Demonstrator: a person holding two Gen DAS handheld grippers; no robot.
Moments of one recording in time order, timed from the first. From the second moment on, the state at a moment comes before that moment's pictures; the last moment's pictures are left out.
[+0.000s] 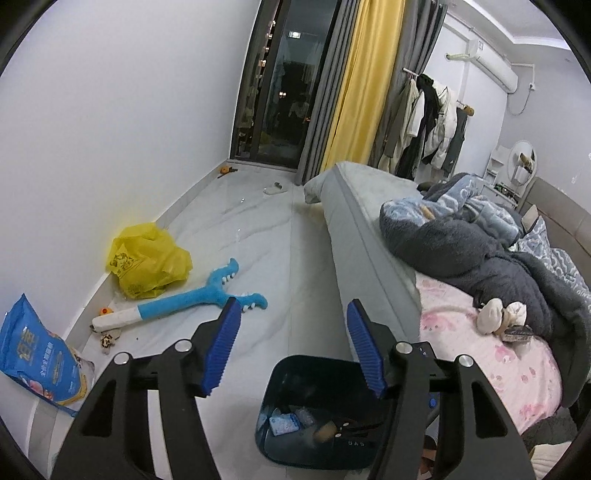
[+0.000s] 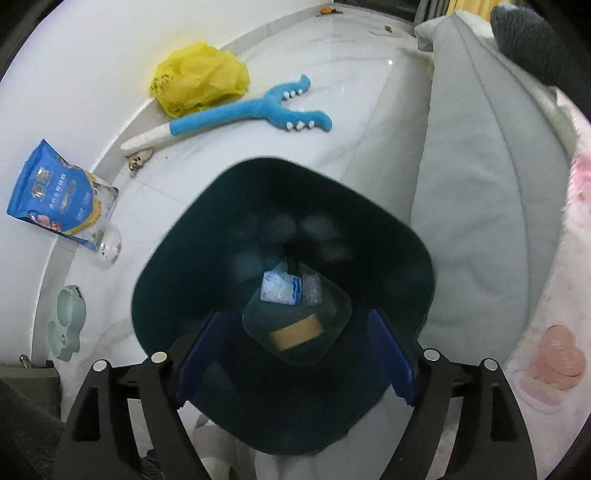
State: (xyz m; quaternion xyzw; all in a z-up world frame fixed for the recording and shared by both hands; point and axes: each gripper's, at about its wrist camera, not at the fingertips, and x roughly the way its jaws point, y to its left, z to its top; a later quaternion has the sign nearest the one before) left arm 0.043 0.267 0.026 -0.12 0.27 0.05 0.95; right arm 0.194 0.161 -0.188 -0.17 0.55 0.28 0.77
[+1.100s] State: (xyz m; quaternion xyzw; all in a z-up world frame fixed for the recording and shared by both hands) left arm 0.106 0.147 0.030 -0.11 0.27 -0.05 0.95; right arm 0.197 -0.002 -0.052 -0.12 0.37 0.27 0.88
